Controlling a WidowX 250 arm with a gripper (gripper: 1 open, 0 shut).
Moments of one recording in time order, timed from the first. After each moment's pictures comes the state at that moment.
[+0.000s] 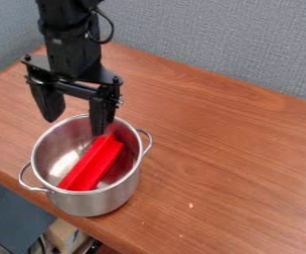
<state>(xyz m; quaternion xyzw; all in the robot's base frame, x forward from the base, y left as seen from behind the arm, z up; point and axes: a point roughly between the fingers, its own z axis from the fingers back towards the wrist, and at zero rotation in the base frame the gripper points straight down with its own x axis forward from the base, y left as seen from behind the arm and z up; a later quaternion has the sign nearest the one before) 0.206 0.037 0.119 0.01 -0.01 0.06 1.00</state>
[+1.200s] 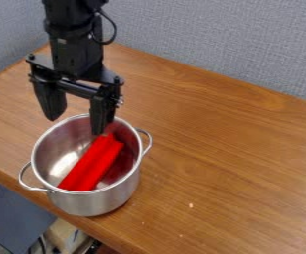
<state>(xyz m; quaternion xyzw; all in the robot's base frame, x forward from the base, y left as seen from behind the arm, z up) 0.209 0.040 0.117 0.01 0.01 0.06 1.00</state>
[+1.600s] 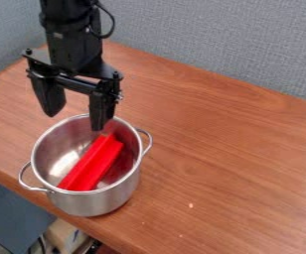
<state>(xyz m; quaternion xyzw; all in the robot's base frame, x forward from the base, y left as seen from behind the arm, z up) 0.208 0.039 0.120 0.01 0.00 0.05 1.00</state>
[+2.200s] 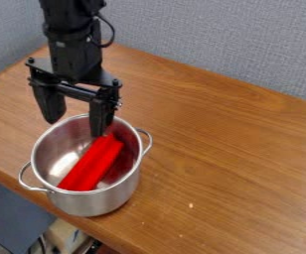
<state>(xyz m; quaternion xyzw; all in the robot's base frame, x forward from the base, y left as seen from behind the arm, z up) 0.210 0.043 0.108 0.00 0.02 0.06 1.00</state>
